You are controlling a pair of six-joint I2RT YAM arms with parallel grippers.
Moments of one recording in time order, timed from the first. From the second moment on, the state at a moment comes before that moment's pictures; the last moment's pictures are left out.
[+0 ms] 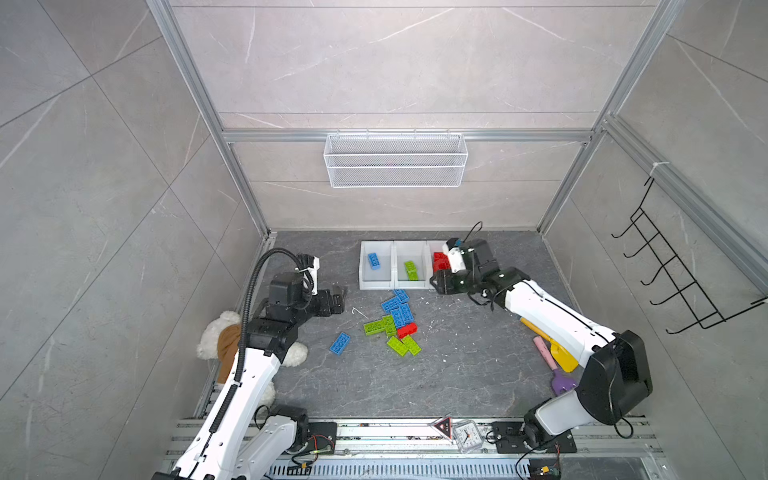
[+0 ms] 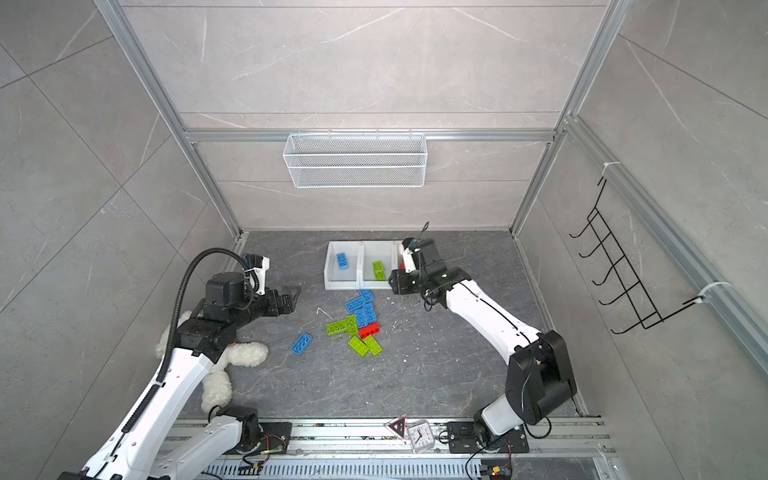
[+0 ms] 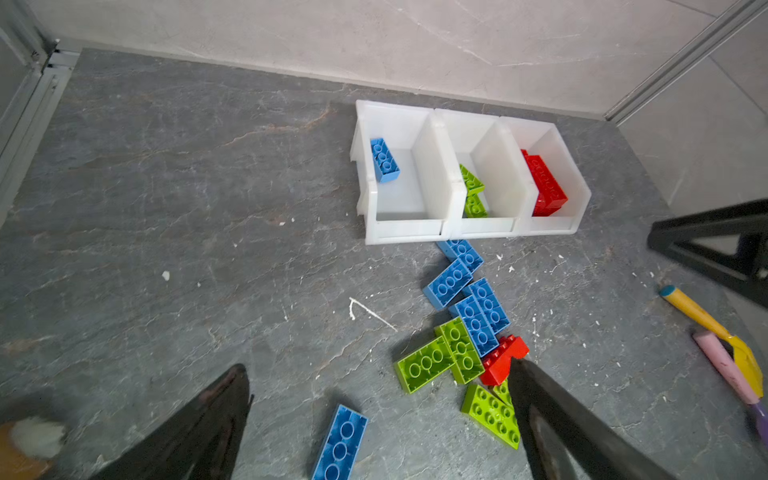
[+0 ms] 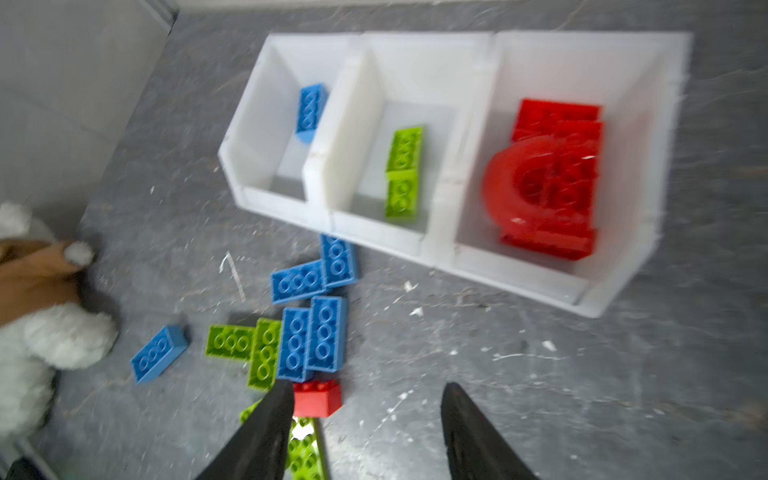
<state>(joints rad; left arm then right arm) -0.22 0.94 0.92 -0.56 0.17 -0.20 0.54 1.54 1.23 -0.49 -0.13 0.28</state>
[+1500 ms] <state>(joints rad) -0.22 0.94 0.91 -0.54 0.19 -0.18 0.67 1.98 1.33 -0.39 -0.04 0.37</state>
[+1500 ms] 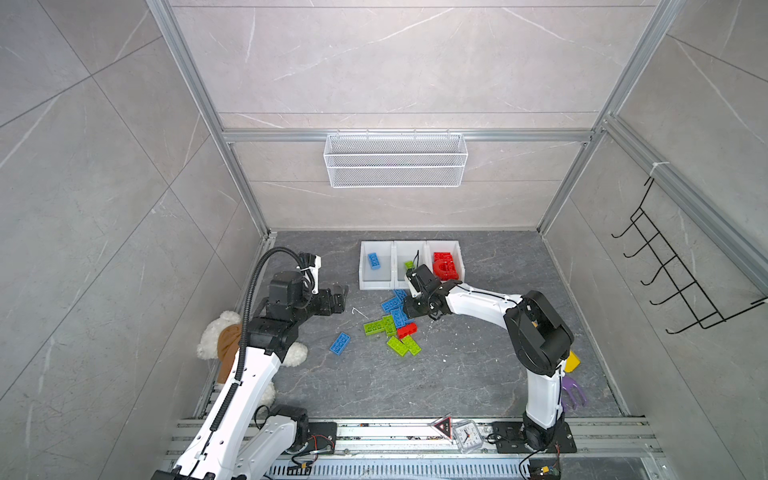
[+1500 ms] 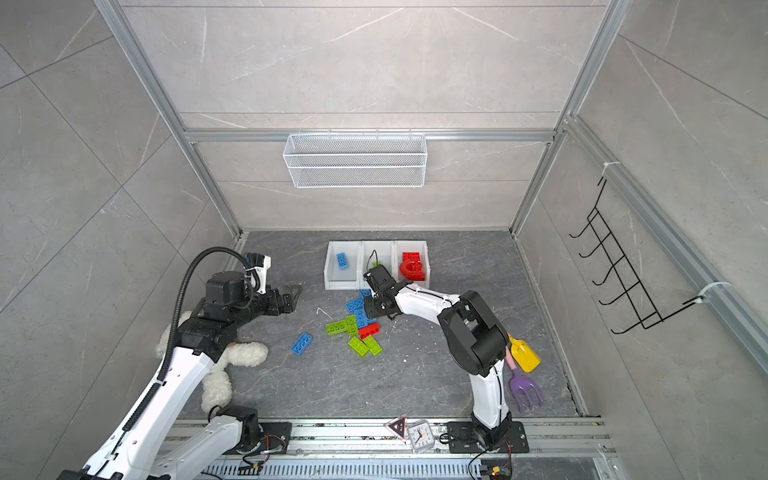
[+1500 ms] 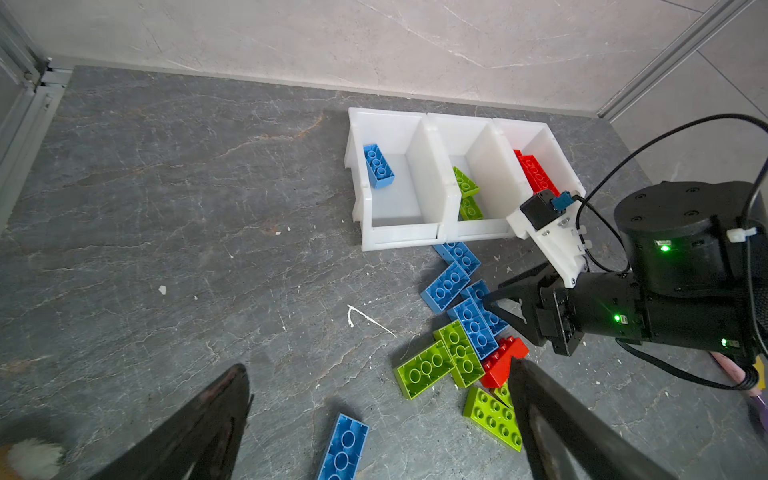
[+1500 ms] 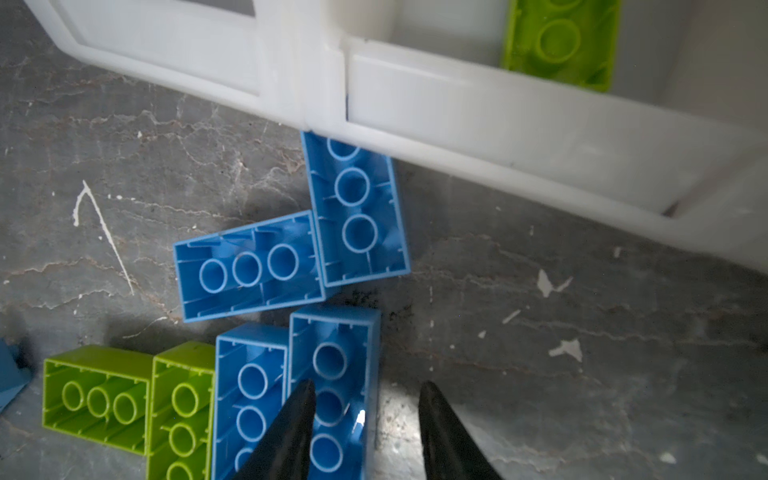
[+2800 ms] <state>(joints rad) -0.22 0.96 0.91 -0.54 0.23 -0.18 0.64 1.98 1.30 -0.44 -0.04 0.41</state>
